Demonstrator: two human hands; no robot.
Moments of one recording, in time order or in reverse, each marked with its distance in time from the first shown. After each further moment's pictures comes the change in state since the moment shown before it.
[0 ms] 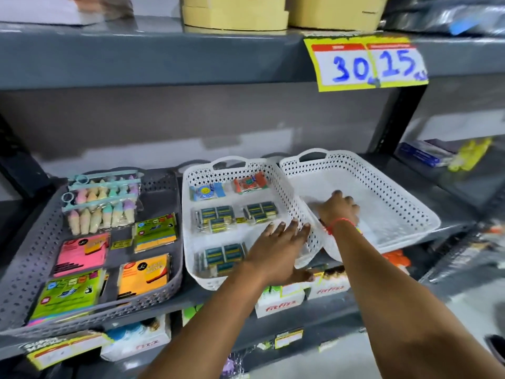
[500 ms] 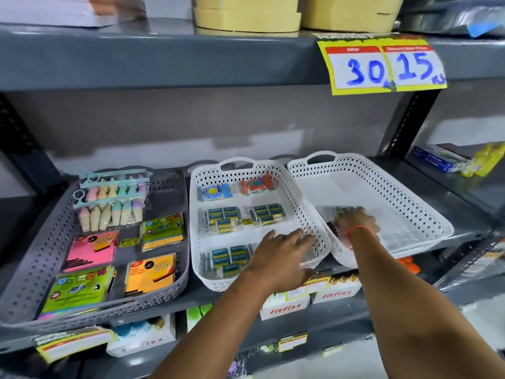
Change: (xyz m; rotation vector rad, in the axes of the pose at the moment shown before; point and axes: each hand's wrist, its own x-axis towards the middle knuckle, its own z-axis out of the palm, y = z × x) left_hand -0.007 -0.004 0.008 0.043 0.091 -0.056; right_hand 0.017 0.025 0.004 0.073 -0.046 0.205
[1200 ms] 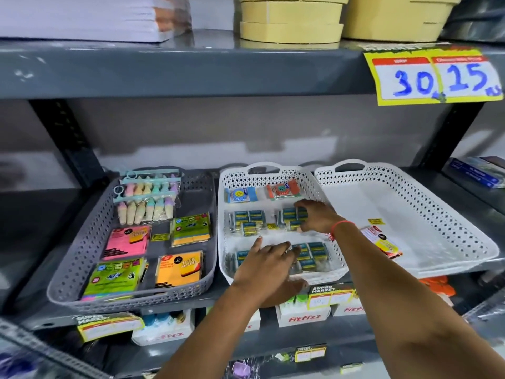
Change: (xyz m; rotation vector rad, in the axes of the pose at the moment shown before) left_hand -0.043 -0.038 0.003 0.093 -0.065 -0.141; right_hand -0.040 -0.079 0.044 -0.424 -0.399 -0.932
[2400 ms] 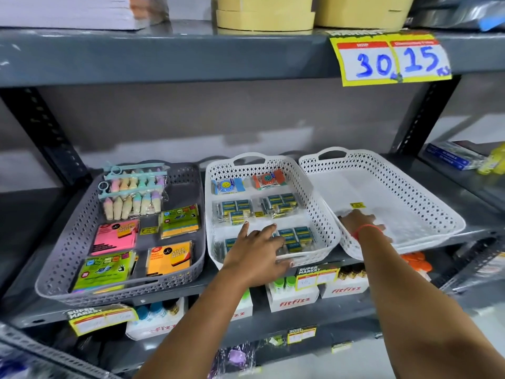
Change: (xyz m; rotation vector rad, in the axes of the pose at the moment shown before) left_hand -0.001 0.003 0.002 -0.075 -0.001 -0.050; right_hand -0.067 0.068 0.002 0.306 0.073 0.909
